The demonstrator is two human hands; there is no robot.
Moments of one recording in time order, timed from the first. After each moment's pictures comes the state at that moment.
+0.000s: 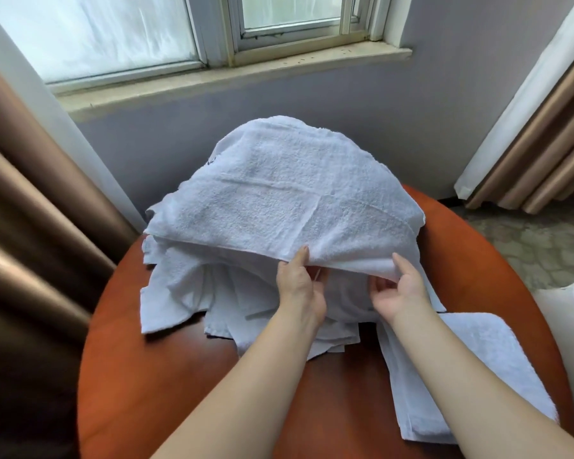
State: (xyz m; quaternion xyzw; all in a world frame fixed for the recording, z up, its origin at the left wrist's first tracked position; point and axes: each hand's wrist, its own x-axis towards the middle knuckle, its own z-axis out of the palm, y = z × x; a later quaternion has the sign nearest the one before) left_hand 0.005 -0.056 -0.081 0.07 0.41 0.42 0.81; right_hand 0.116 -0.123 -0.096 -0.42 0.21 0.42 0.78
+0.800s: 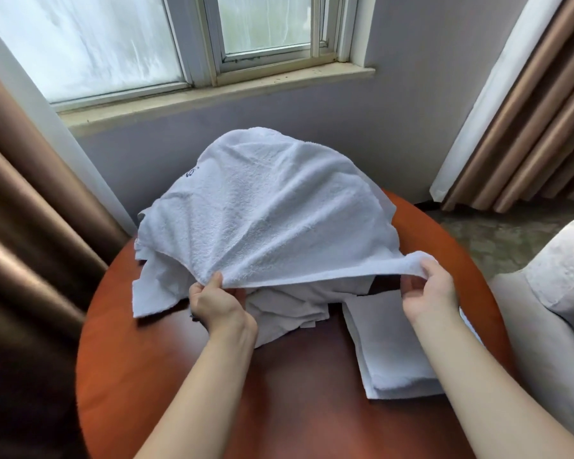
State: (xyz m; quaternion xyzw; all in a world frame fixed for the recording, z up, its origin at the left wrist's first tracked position) left_hand -0.076 -0.107 -0.060 0.09 0.48 0.61 0.62; right_hand 0.147 -0.226 -0.088 -0.47 0.16 0.26 0.83
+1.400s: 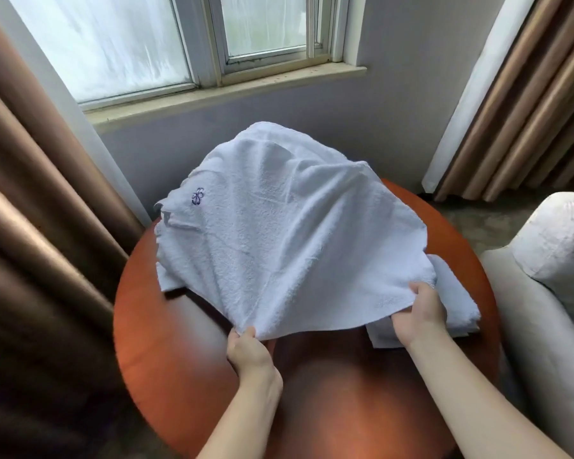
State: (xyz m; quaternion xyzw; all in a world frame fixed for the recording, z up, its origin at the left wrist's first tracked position) left_hand -0.143 -0.207 -0.111 0.14 0.55 0.49 0.66; right_hand 0.043 -0.288 -0.084 -0.50 0.18 0.27 0.80
